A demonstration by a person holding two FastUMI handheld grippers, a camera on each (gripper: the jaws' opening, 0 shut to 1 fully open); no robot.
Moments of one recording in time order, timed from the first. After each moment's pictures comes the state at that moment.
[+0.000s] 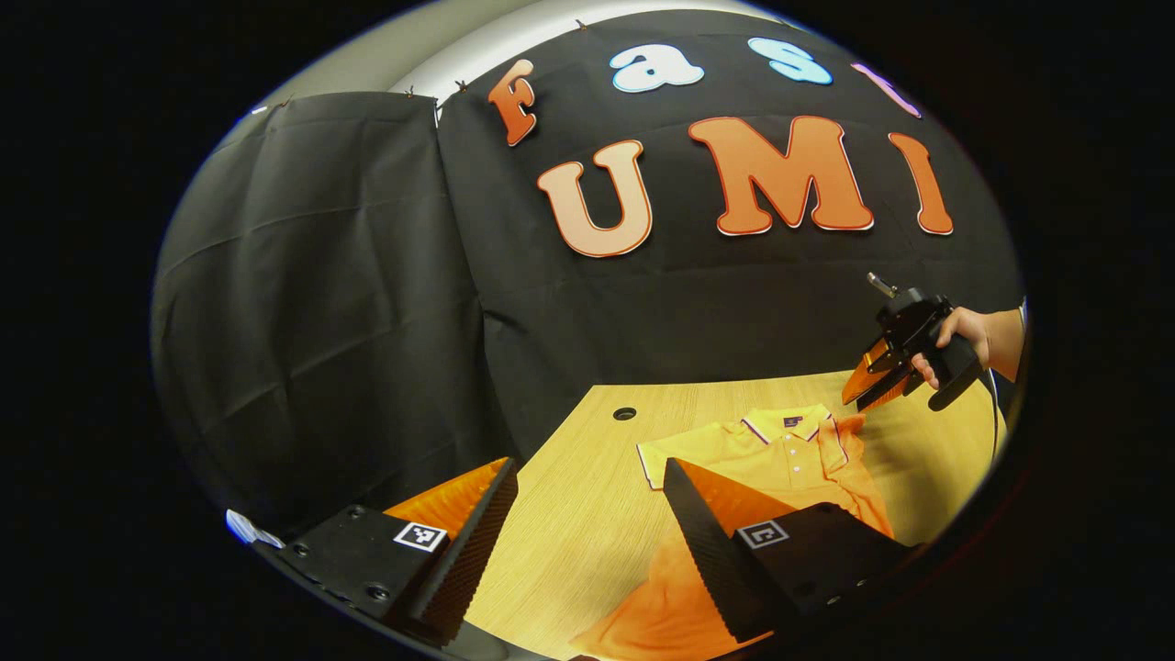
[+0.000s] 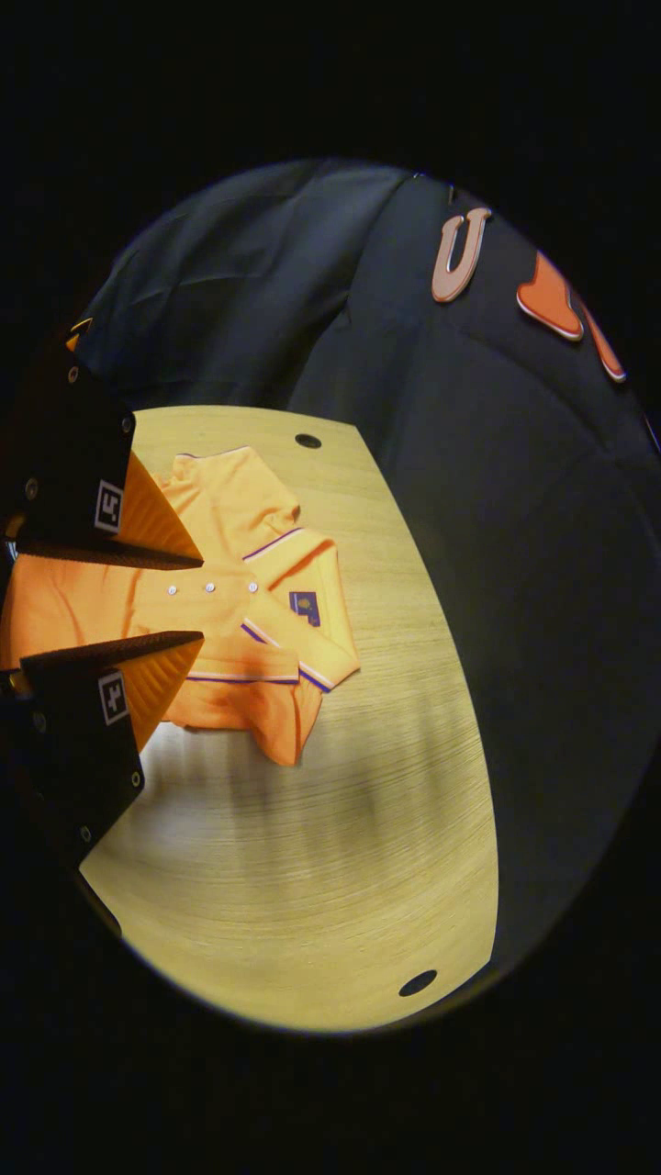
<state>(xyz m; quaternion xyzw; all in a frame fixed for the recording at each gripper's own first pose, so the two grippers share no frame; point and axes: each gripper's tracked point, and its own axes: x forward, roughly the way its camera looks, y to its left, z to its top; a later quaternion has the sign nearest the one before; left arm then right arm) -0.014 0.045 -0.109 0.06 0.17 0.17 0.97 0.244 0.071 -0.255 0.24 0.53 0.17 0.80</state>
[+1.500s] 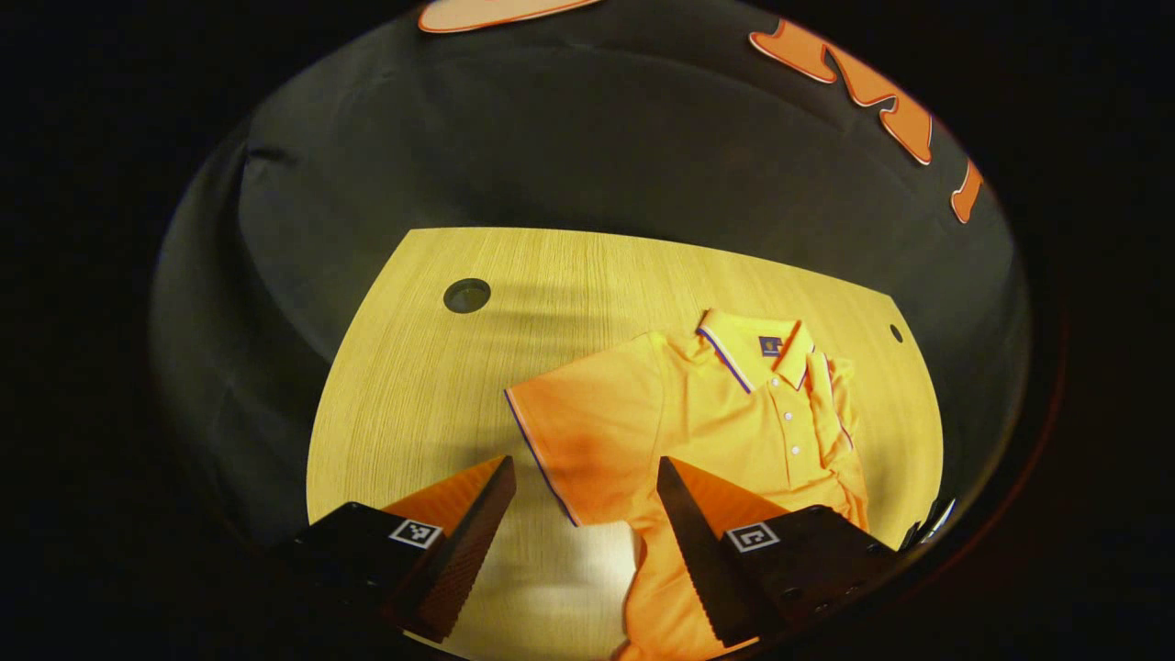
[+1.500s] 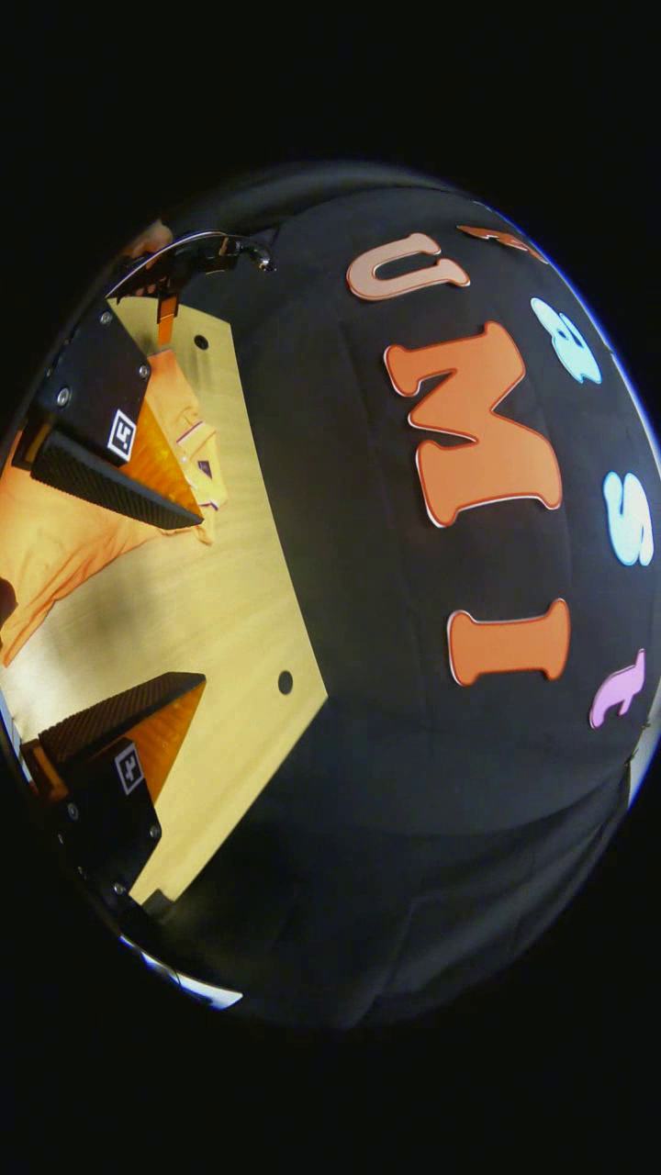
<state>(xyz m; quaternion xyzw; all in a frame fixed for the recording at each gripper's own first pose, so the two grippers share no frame) 0.264 0.061 -0.328 -0.03 0.49 -0.09 0.86 0.022 -0.086 -0.090 0.10 0.22 -0.19 0.95</state>
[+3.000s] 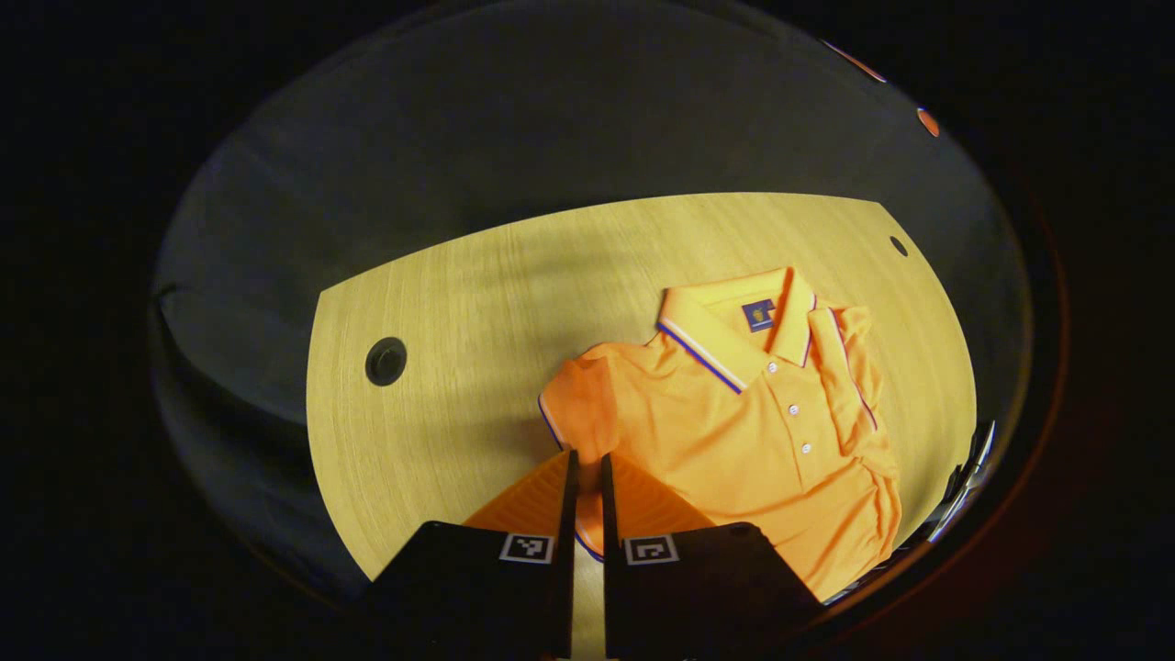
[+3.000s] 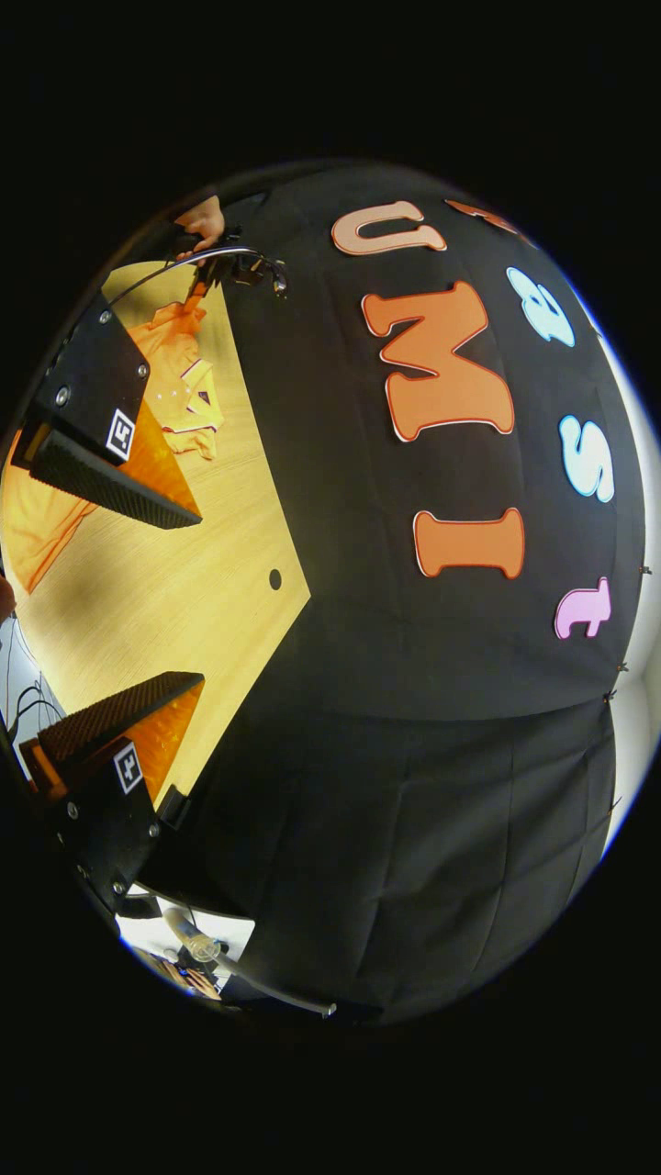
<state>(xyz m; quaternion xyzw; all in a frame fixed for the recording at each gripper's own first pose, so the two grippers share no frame) 0.314 -0.023 -0.324 0.09 0.53 -0.18 0.82 -0.088 -0.133 -0.069 0.10 0.20 -0.28 0.93</state>
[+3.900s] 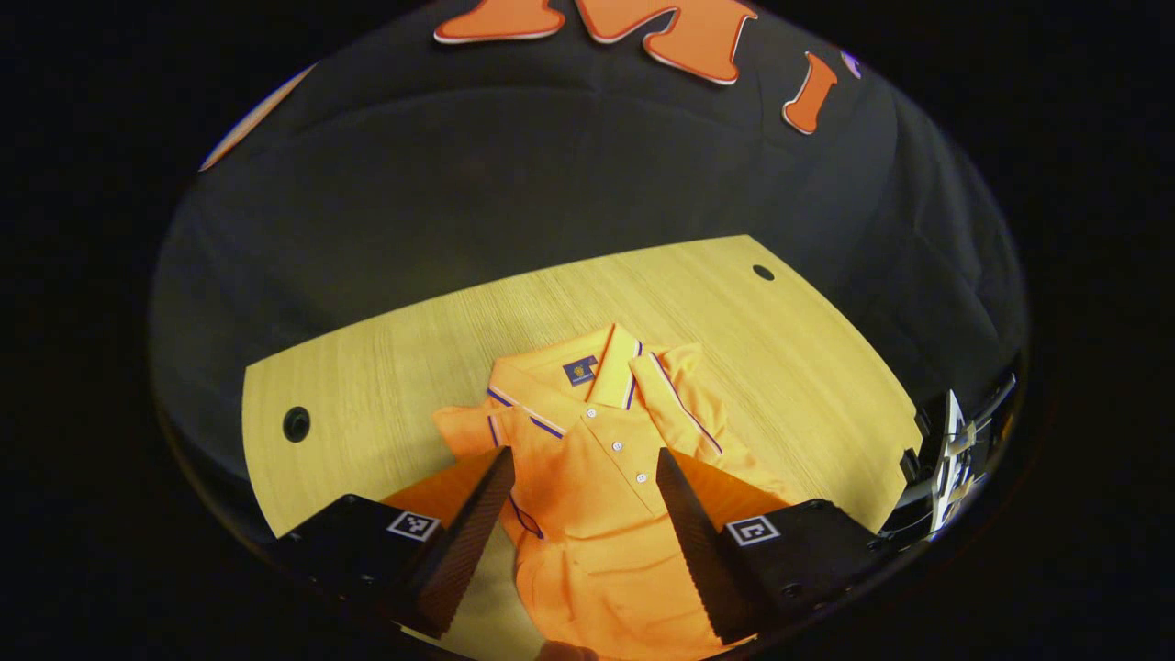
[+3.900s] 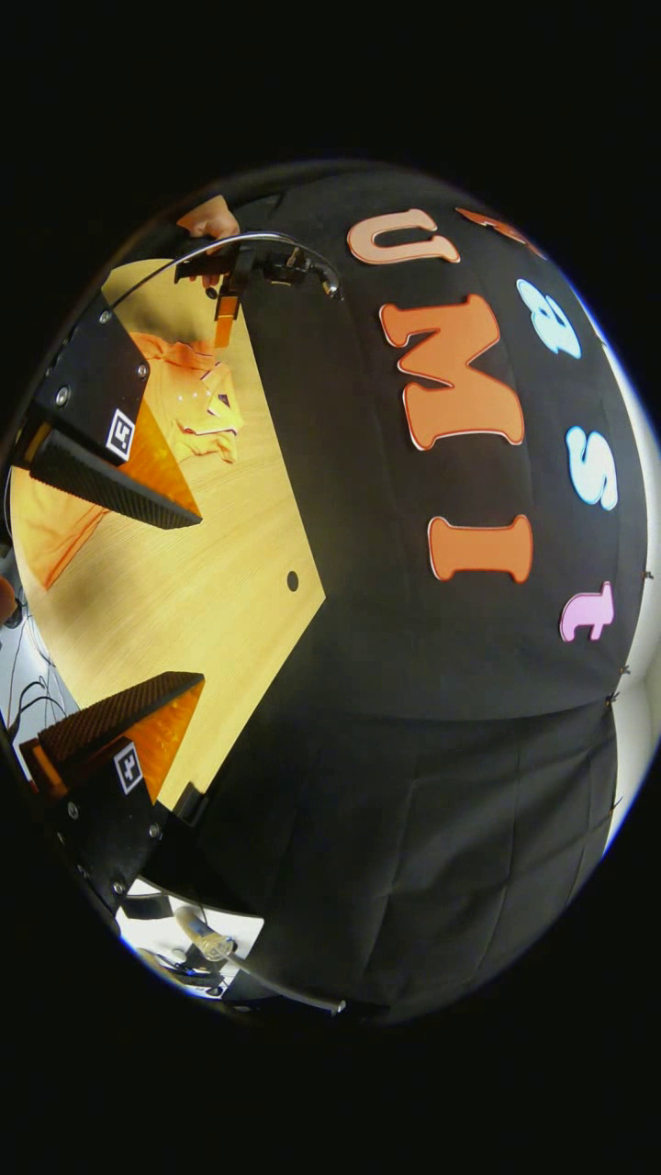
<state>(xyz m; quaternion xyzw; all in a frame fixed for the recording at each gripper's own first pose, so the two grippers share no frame) 0.253 -0.105 -0.238 0.04 0.39 -0.30 0.87 -0.107 -0.114 -0.083 0.08 0.20 -0.26 0.94</state>
